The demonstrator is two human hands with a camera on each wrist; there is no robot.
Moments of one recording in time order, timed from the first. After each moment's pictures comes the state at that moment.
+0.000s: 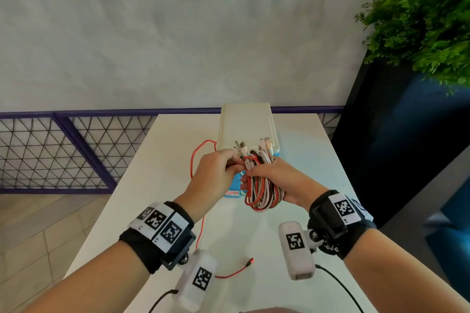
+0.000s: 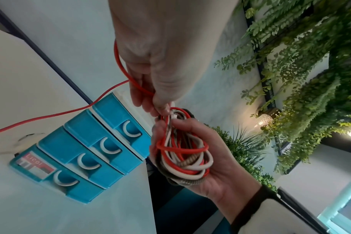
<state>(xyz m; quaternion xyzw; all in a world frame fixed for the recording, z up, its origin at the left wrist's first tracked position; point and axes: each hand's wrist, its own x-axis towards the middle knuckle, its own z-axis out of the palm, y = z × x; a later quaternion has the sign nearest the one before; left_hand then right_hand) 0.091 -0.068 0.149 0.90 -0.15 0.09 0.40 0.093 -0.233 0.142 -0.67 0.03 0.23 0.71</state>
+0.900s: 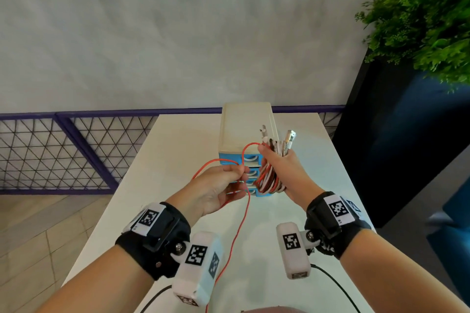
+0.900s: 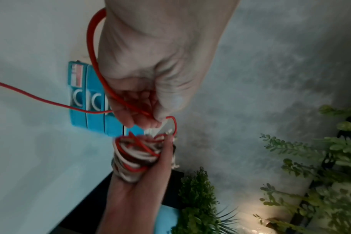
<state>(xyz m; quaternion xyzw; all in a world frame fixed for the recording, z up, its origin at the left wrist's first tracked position) 0.083 -0.073 0.146 0.63 0.12 -0.23 0.73 0.106 -0.235 0.126 -0.71 0.11 0.02 0.70</state>
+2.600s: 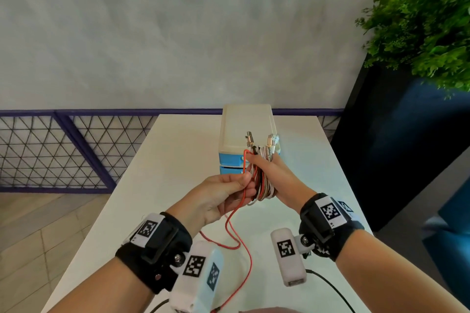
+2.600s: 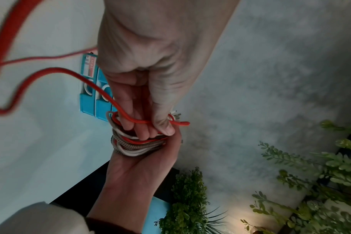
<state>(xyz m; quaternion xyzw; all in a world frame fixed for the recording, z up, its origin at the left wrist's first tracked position) 0.063 -0.073 0.145 0.56 0.15 -0.25 0.78 0.103 -0.221 0.122 -0.70 0.03 0.13 0.70</state>
